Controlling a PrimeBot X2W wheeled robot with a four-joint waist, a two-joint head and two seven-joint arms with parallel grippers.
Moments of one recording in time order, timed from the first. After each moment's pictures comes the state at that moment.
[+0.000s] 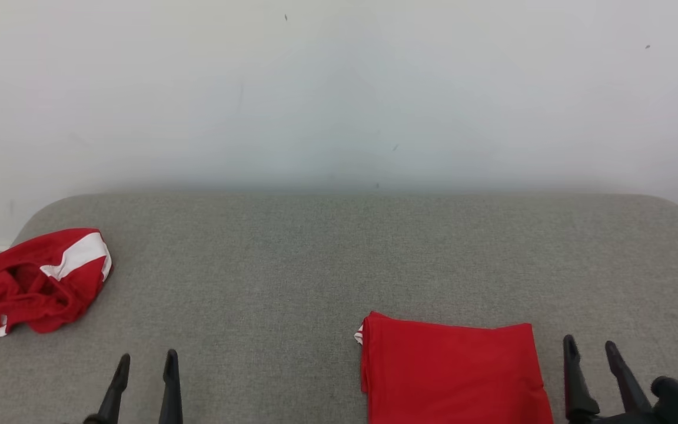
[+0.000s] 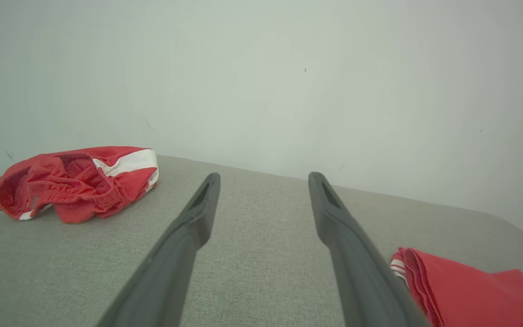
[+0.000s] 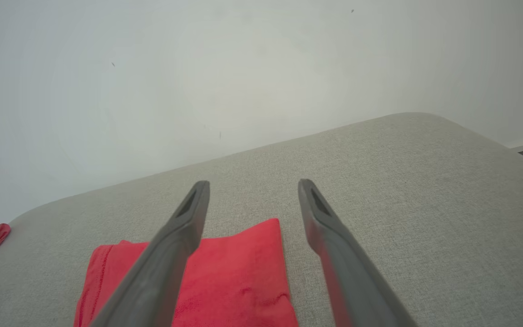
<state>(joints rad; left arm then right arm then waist) 0.06 0.16 -0.09 0.11 -0.39 -0.05 -0.26 0.09 -0.05 -0.16 0.09 0.29 0.13 -0.05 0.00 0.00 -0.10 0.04</state>
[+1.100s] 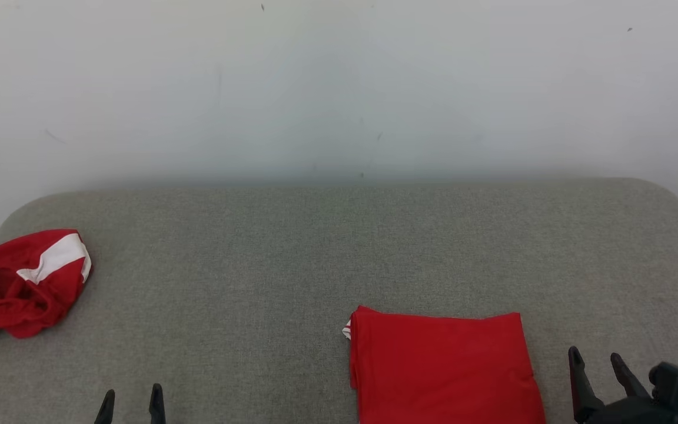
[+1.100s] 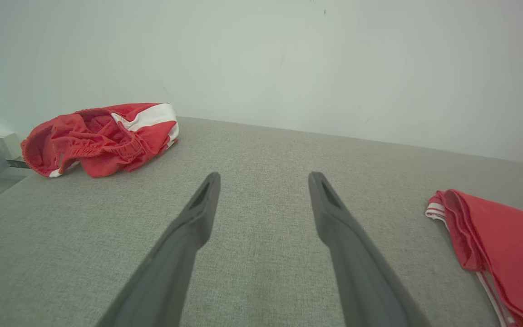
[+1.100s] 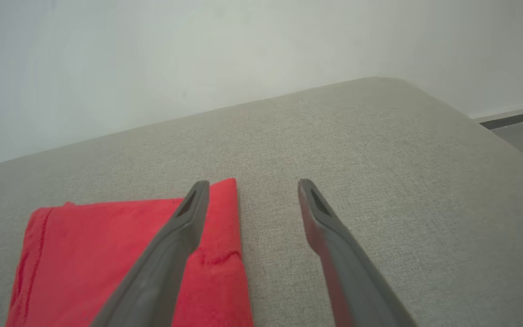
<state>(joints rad) 0.11 0.08 0.05 0.20 -0.22 -0.12 -0.26 0.07 -0.05 -0.20 0.13 0.21 0.13 0.08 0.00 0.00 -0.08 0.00</state>
